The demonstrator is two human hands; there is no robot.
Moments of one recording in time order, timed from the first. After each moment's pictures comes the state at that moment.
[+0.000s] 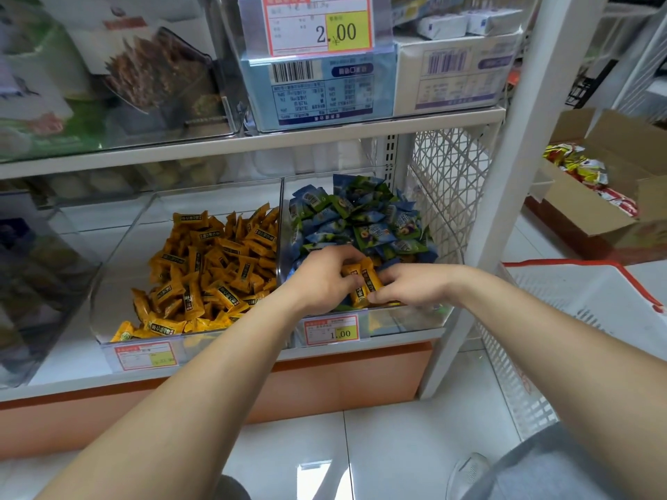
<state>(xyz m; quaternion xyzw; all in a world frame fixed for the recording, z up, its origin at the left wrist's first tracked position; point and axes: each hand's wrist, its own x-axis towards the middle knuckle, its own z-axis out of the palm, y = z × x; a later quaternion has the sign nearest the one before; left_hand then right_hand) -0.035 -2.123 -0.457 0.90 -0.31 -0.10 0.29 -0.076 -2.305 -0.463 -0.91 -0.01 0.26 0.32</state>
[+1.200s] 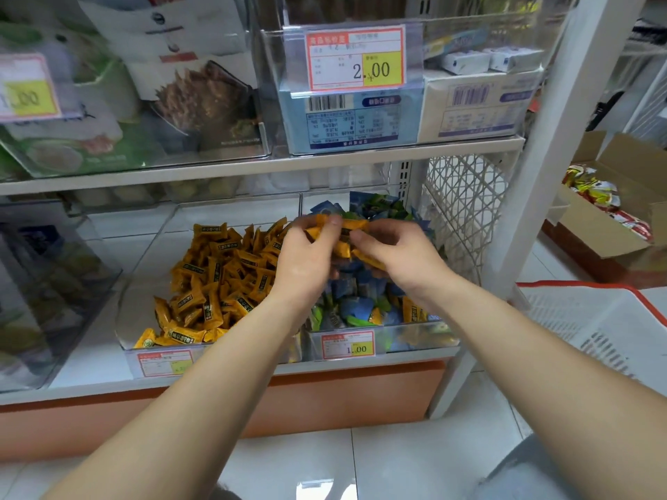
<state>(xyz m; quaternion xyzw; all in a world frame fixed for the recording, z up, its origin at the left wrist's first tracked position) -0.042 -2.104 -0.421 0.71 -0.09 0.00 0.70 -0.069 -2.249 -0.426 -0.75 -0.03 -0.10 0.65</state>
